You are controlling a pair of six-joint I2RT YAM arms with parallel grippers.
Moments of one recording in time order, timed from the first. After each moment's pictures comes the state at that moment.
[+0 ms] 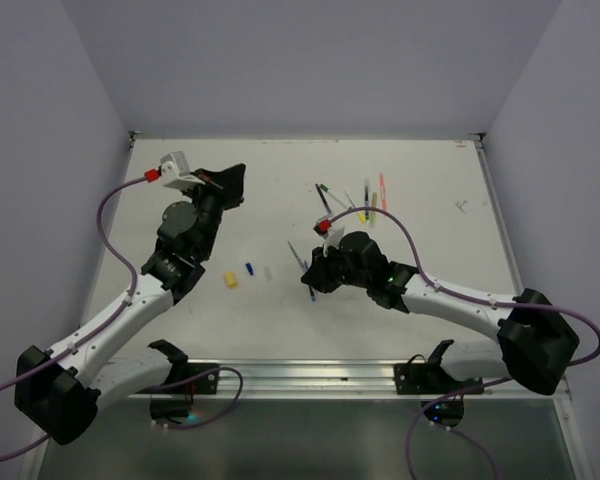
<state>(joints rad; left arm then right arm) -0.55 1.00 0.75 0.41 -0.38 -0.67 0.85 1.28 0.68 0.07 -0.15 0.37</state>
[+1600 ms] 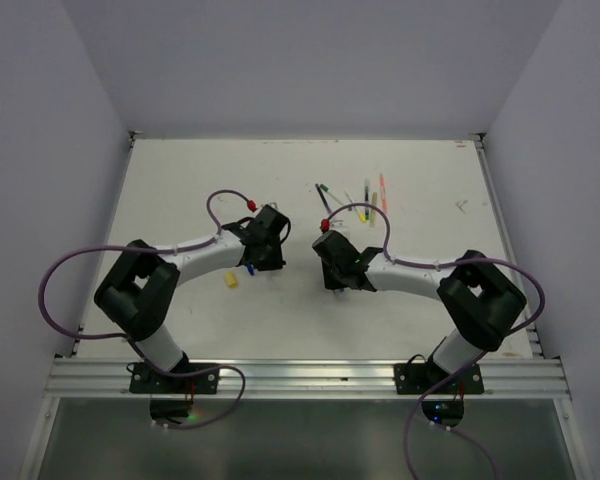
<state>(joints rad) -0.66 1.67 0.99 -0.40 -0.12 -0.75 0.84 1.63 0.86 -0.26 0.26 0.59</state>
